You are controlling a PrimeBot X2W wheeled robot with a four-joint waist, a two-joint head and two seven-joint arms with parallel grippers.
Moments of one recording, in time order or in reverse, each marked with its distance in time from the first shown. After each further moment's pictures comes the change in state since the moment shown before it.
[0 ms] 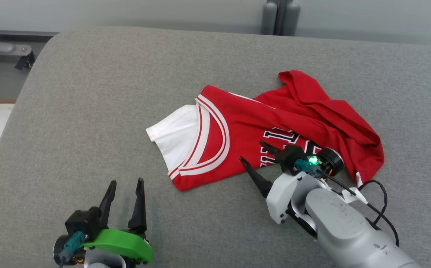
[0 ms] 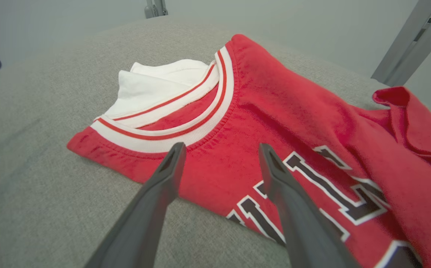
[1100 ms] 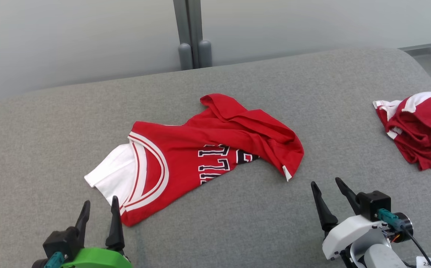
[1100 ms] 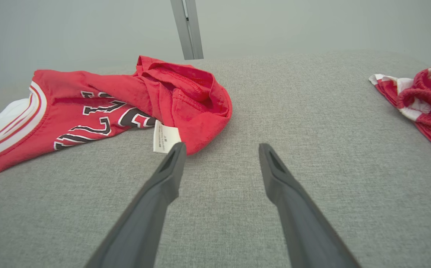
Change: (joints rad) left arm 0.084 0.002 0.130 -0.023 0.064 0.000 0.000; right arm 0.438 -0.002 -0.522 -0.309 -0.073 0.000 0.000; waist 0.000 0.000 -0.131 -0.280
